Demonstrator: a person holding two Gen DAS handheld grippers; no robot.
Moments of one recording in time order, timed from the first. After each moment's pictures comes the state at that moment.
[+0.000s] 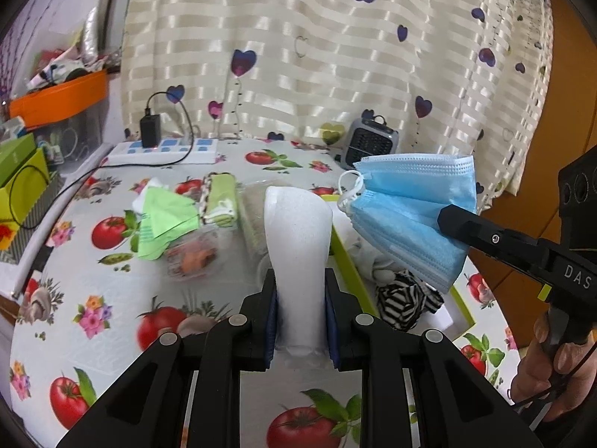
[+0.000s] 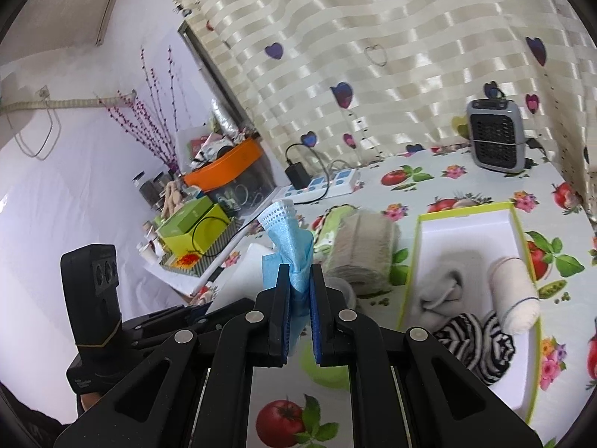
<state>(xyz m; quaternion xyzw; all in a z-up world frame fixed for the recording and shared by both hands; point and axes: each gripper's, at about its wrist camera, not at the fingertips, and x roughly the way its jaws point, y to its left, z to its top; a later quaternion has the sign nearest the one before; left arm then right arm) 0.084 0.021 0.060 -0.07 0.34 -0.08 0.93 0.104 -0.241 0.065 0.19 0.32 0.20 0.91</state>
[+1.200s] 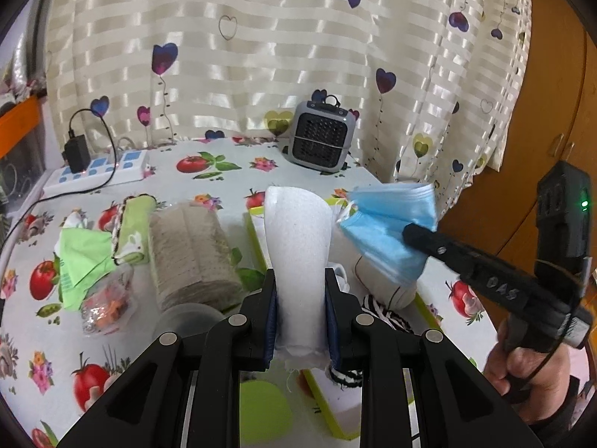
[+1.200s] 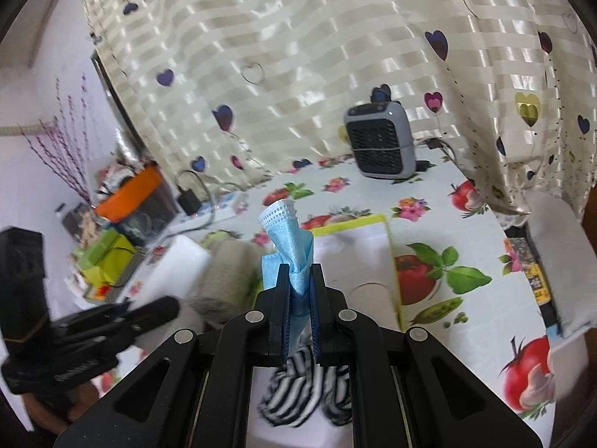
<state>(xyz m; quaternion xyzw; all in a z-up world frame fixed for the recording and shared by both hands) 0.160 -0.062 0.055 -0.04 0.37 -0.14 0.92 0.132 -0.334 0.033 0.18 0.33 0.04 0.93</state>
